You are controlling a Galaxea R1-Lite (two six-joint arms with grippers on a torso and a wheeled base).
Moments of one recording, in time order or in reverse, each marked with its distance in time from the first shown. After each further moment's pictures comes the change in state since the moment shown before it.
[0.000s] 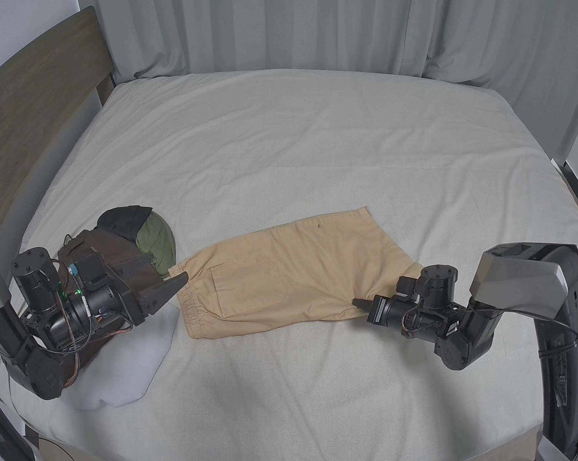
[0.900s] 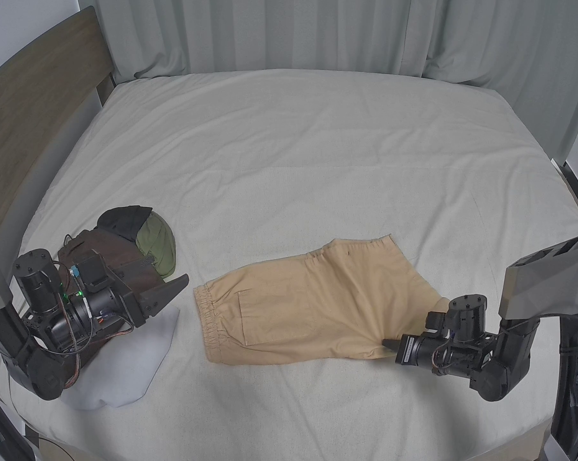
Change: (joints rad) left arm 0.000 0.009 0.003 0.001 0.001 0.000; right arm 0.010 -0.151 0.435 -0.097 -0.102 -0.036
